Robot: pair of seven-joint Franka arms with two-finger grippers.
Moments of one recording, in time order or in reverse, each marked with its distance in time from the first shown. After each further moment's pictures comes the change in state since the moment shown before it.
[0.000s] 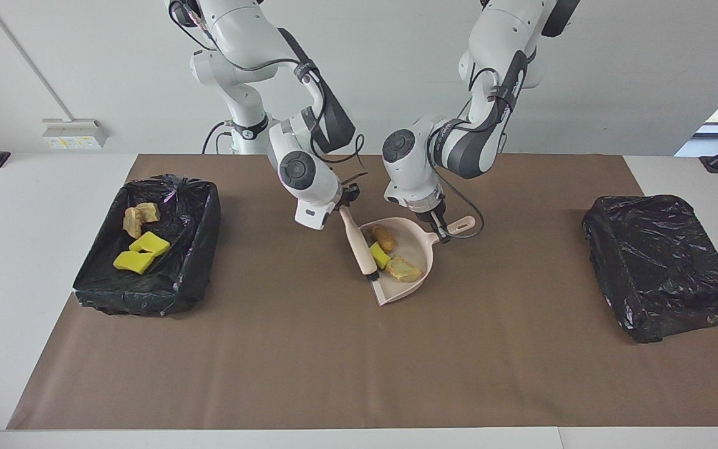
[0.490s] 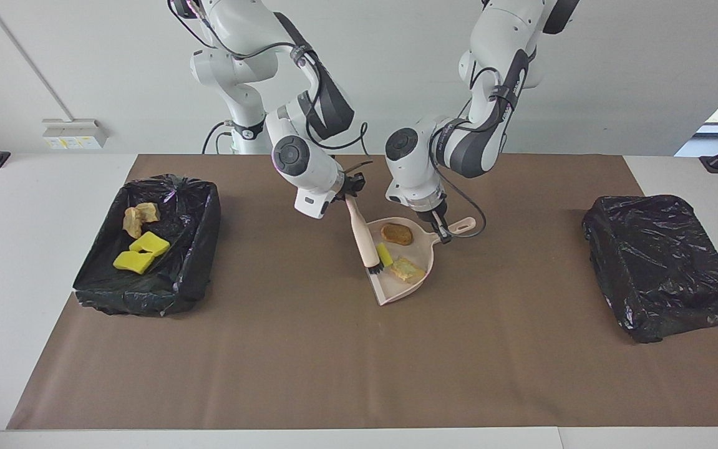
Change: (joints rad) left arm 0.014 -0.014 0.000 -0.020 0.000 0.022 0.031; right arm -0.080 -0.089 -0.006 0.007 0.000 -0.079 -0.003
